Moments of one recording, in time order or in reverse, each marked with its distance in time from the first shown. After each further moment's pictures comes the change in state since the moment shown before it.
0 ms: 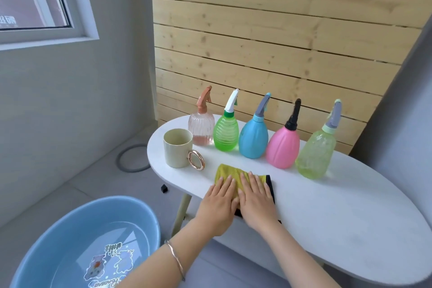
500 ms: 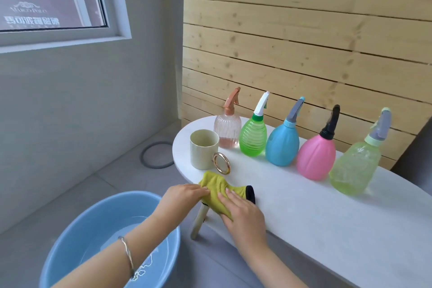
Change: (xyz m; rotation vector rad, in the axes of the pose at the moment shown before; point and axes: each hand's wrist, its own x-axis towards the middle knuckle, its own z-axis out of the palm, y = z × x) left_hand -0.039 -0.114 -0.032 -0.119 0.258 0.182; right_hand -0.017 -0.064 0.021 0.210 0.121 -0.380
